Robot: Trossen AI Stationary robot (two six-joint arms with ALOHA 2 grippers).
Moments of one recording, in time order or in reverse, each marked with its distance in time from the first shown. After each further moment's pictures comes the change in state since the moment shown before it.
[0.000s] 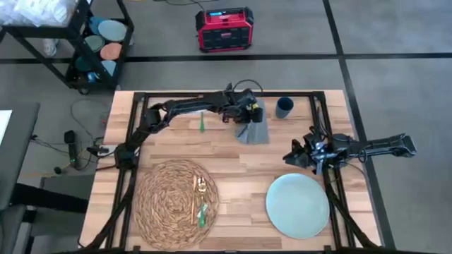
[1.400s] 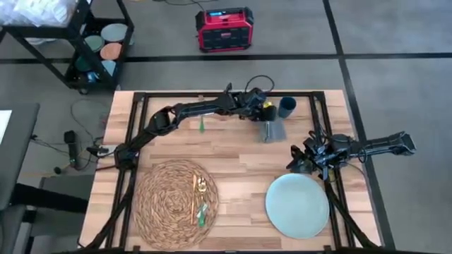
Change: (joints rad) left arm -0.045 0.135 0.168 0.237 0.046 0.121; right arm 0.039 0.007 0.000 0.021 -0.152 0.000
